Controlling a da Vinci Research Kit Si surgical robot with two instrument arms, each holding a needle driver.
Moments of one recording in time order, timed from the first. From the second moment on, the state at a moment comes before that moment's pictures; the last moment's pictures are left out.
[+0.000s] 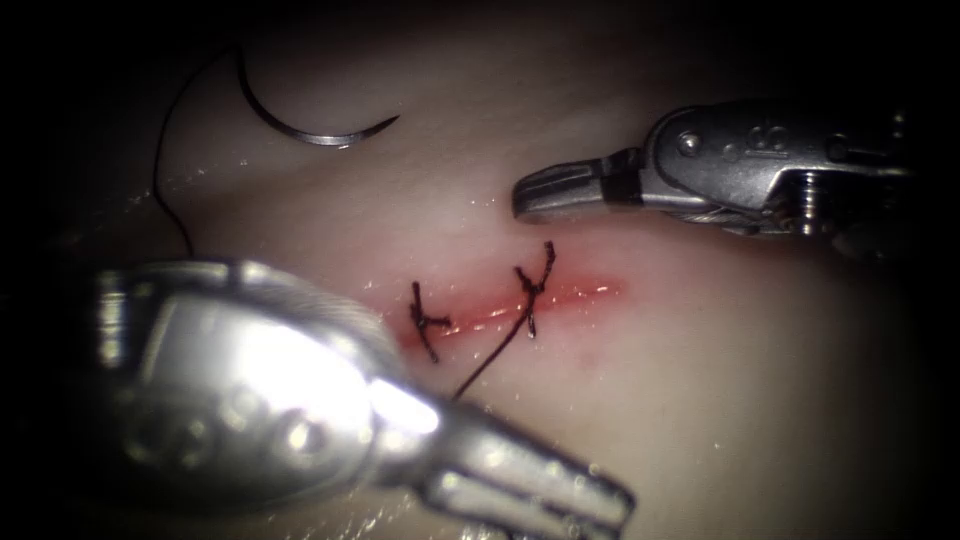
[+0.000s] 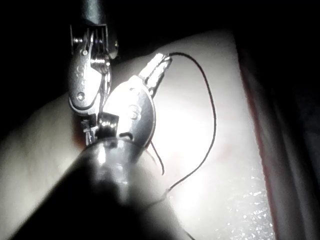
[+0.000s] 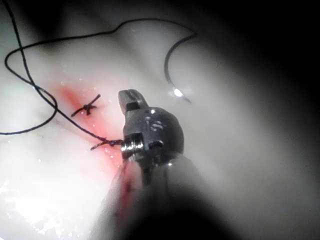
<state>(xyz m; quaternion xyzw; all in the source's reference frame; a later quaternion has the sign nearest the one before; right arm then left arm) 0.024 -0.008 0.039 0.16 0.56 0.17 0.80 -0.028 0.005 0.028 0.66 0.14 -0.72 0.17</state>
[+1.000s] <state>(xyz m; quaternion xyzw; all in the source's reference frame) 0.034 -0.012 0.040 0.20 0.74 0.08 0.64 -0.023 0.015 0.036 0.71 0.13 -0.65 0.23</state>
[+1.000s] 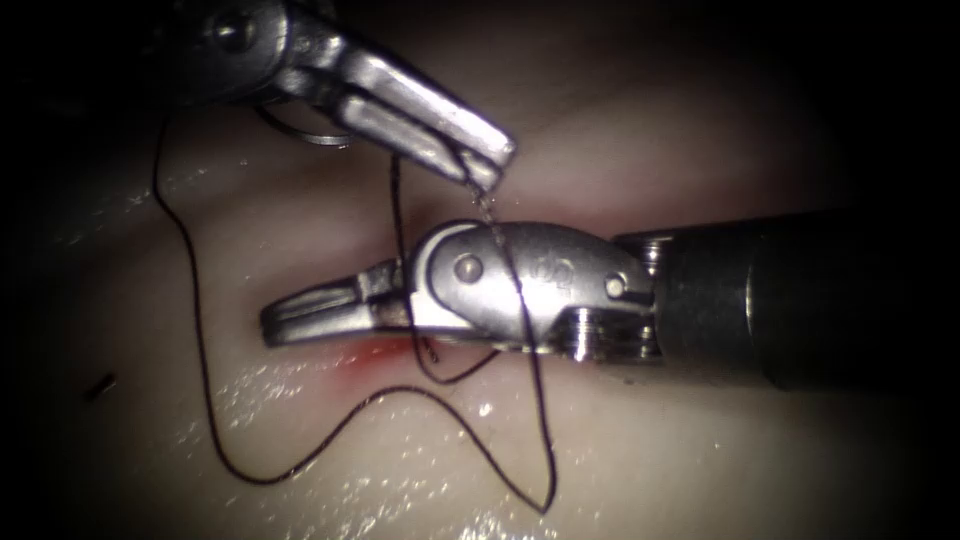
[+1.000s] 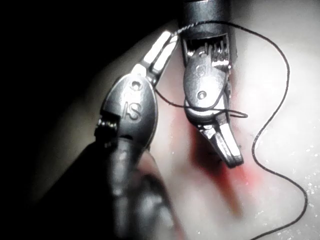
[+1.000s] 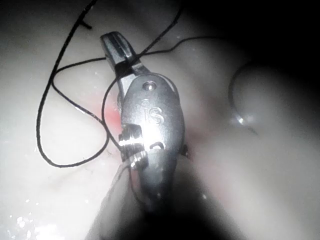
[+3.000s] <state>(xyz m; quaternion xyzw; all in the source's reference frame) 0.023 -0.010 0.036 0.18 0.60 0.61 0.48 -0.027 0.004 0.048 0.71 0.02 -0.70 0.11</state>
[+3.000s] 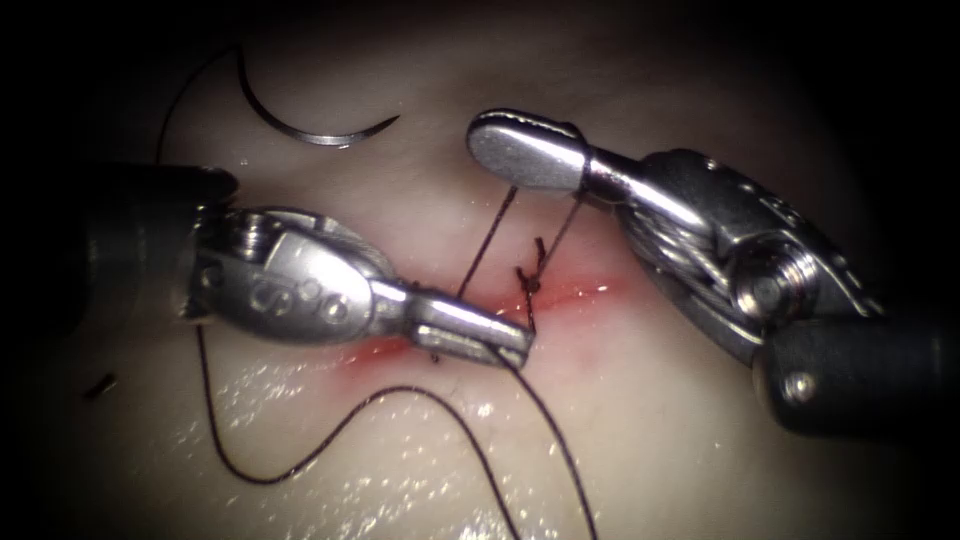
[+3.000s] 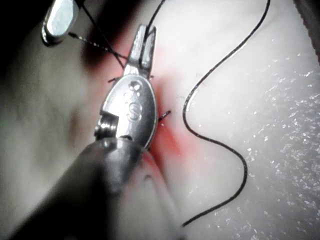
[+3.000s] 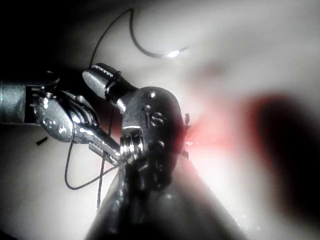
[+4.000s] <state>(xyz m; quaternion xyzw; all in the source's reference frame) 0.022 -0.015 0.042 0.10 0.38 0.69 0.60 -0.031 -0.001 0.050 0.71 0.02 -0.70 0.07</state>
